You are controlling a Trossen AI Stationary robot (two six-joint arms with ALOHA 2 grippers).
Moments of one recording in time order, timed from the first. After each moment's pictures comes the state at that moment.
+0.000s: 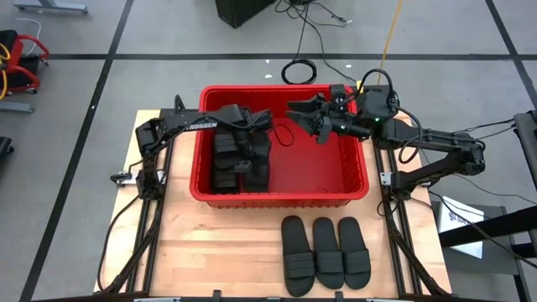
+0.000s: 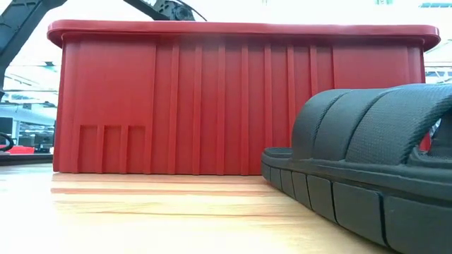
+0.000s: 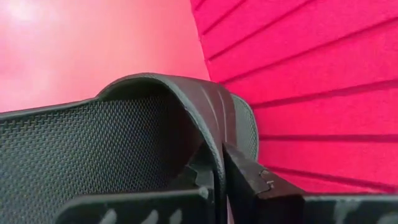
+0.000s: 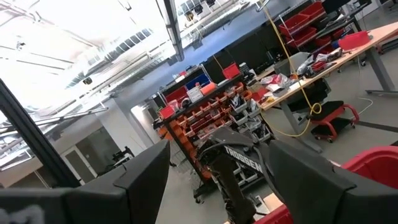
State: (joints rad) left arm 0.40 1.94 1.57 -1.10 0.73 0.51; right arm -0.16 1.26 1.29 0.18 0.00 0.59
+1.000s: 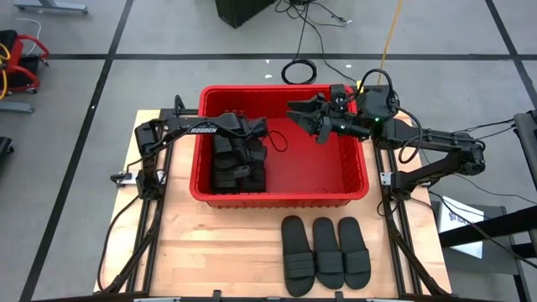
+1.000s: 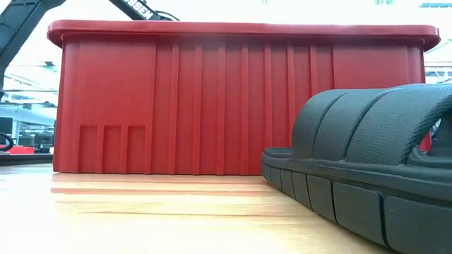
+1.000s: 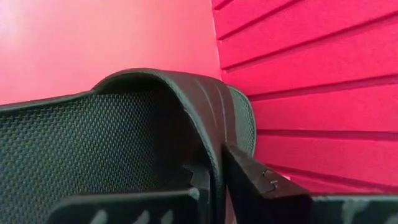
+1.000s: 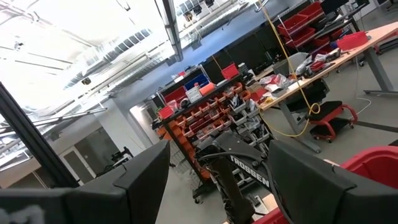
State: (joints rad) left arm 0.40 1.94 1.38 -0.96 0.78 0.39; right arm -0.16 1.26 1.29 0.18 0.00 0.59
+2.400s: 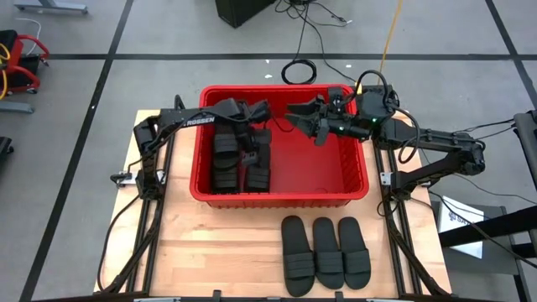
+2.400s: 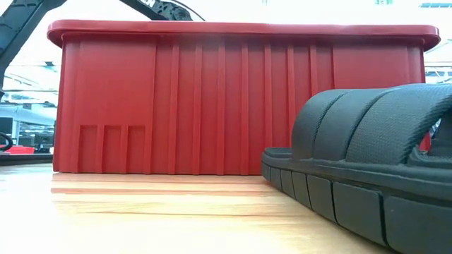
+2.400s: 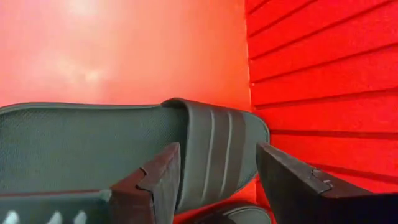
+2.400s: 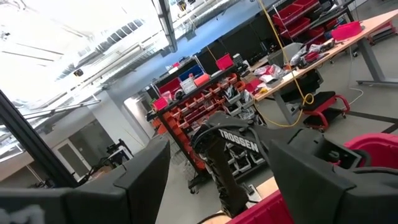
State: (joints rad) left arm 0.45 1.93 1.59 -1.03 0.64 0.32; right arm -0.15 1.26 1.29 0.13 0.00 0.59
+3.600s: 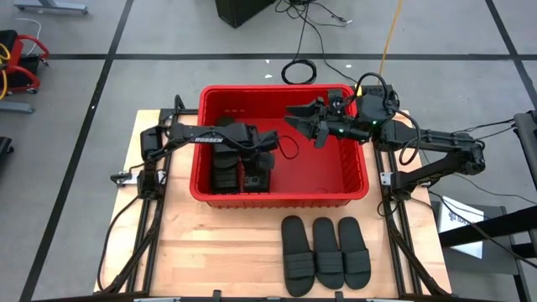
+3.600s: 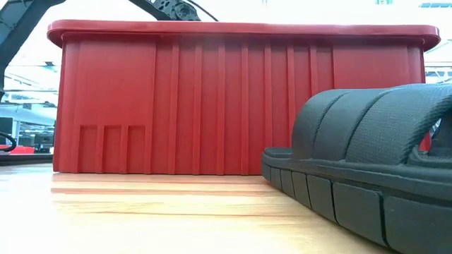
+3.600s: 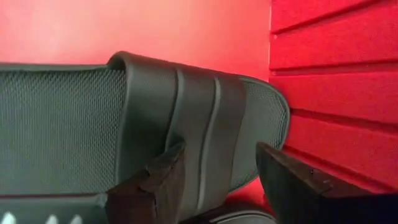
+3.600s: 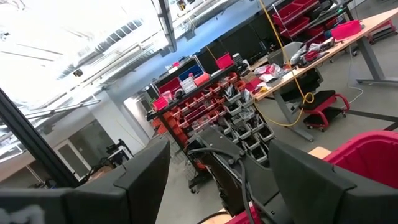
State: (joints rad) left arm 0.26 1.97 1.50 -0.99 0.43 0.19; right arm -0.13 1.26 1.29 0.13 0.03 0.59
